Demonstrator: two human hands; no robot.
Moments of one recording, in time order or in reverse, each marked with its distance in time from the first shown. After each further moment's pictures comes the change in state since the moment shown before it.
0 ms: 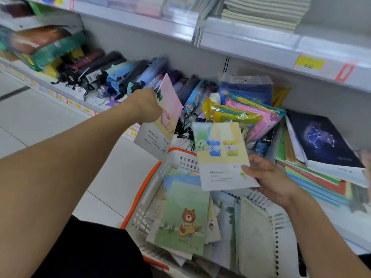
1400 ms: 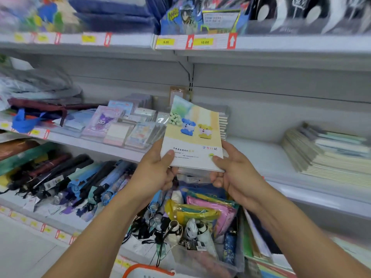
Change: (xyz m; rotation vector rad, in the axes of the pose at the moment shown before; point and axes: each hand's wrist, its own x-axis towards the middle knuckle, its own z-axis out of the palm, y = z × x) left_hand -0.025 0.143 -0.059 -1.197 -0.029 0.556; right_hand -0.049 -0.246 0.056 0.041 0.067 -0.621
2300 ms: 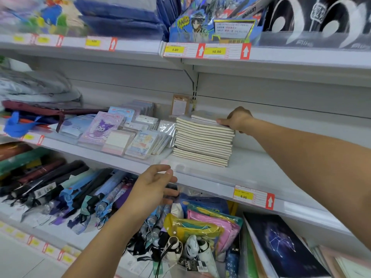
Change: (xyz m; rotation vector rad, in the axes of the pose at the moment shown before) left_hand 0.014 -0.020 -0.020 0.064 0.153 -0.180; right_hand 0.228 -0.078 -0.062 -1.388 0.352 0.045
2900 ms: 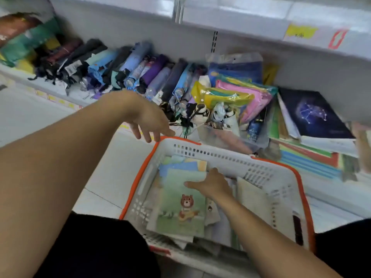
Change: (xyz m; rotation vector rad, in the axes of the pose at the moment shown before) left_hand -0.051 -0.105 -0.059 1.228 -0.760 -0.685; right_hand -0.433 0.093 0.350 0.256 -0.756 0.355
